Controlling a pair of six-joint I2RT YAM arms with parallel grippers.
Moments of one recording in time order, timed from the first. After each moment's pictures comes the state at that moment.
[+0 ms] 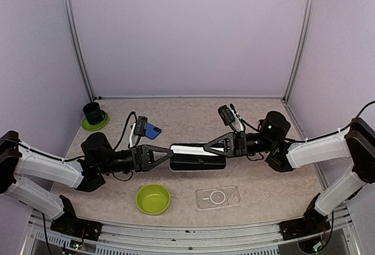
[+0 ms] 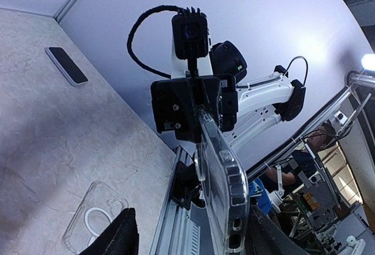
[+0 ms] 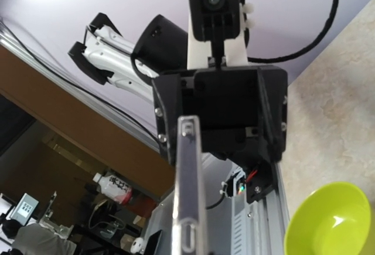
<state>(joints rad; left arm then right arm) -0.89 1.33 0.40 1.05 0.48 -0.87 0.76 1.49 0.62 1.03 -0.97 1.03</state>
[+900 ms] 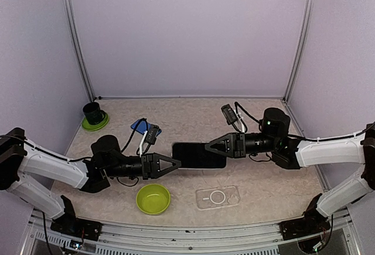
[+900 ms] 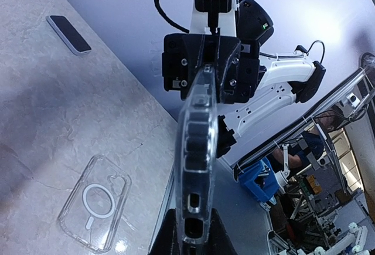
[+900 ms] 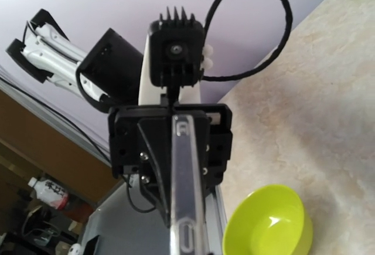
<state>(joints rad) -0.95 1.39 0.43 0.95 0.48 -0.83 0.77 1.37 0.64 0.68 -0.84 0.75</state>
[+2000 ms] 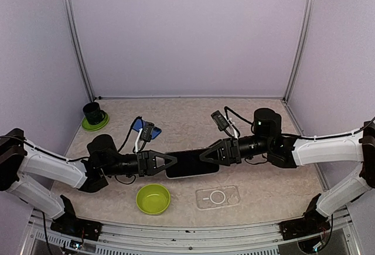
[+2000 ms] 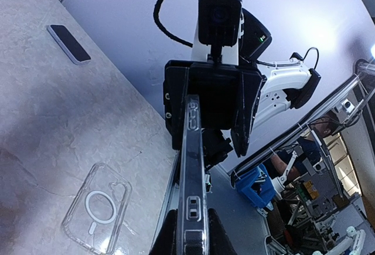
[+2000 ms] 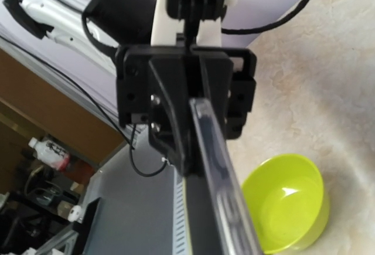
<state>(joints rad) -0.91 1.39 0.41 1.02 0.51 -0.85 0.83 1.40 0.70 0.53 -0.88 0.64</state>
